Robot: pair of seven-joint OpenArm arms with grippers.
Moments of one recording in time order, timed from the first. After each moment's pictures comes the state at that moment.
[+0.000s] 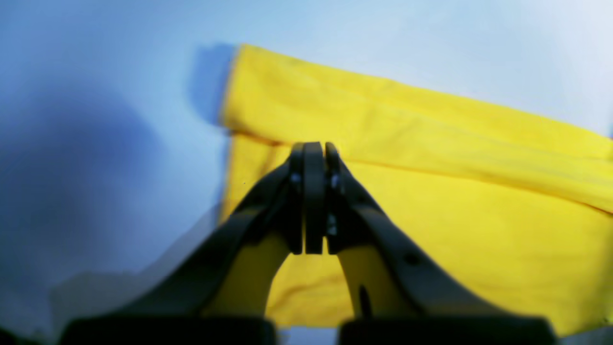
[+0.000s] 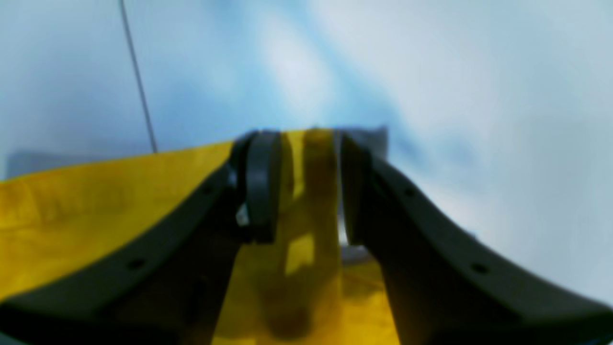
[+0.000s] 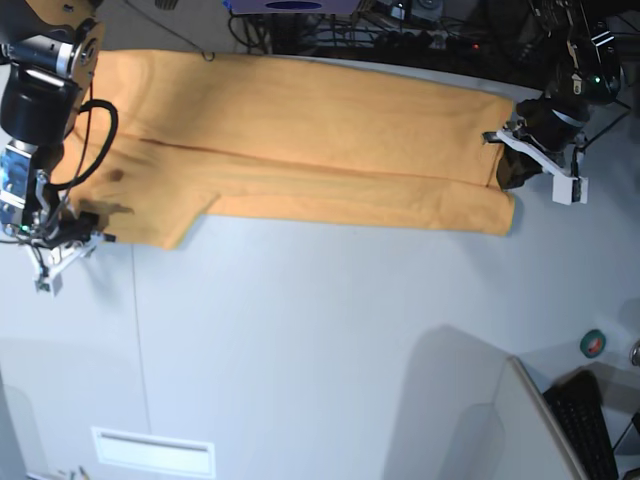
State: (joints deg) left arm 24.4 -11.6 -27.9 97.1 -30.4 -25.1 38.5; right arm 13.5 11.1 23.7 50.4 1.1 17.8 -38.2
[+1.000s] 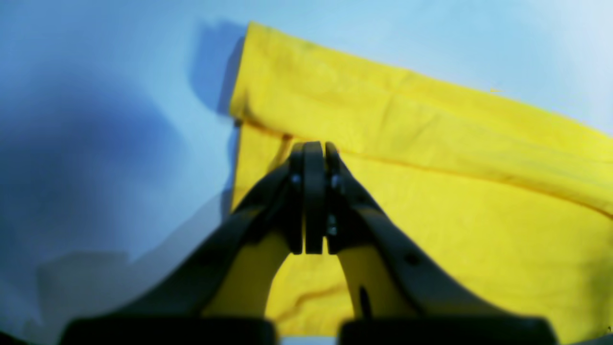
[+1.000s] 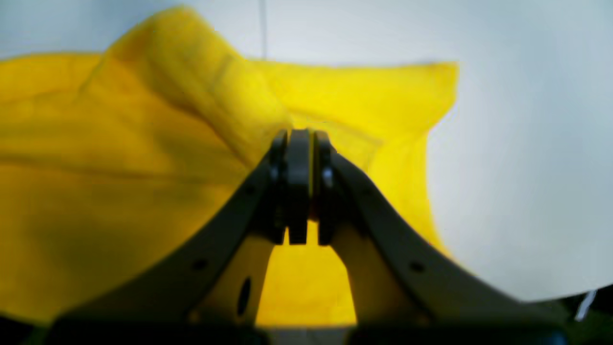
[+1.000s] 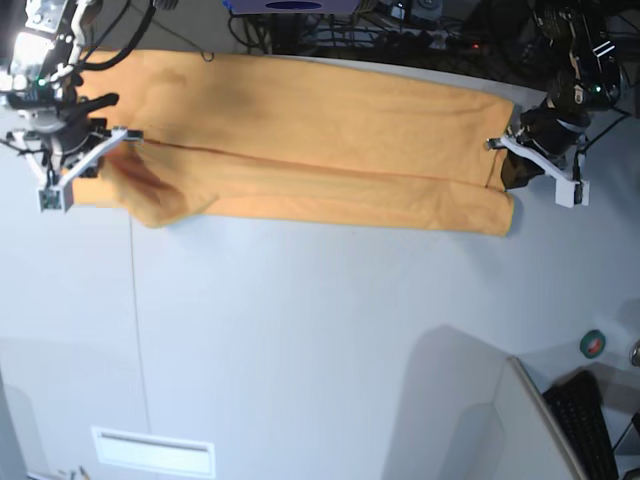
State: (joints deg) left arm 21.7 -12.6 -27.7 92.1 -30.2 -24.7 38.3; right arm -22.9 -3.7 23.5 109.1 1.4 18.6 -49.3
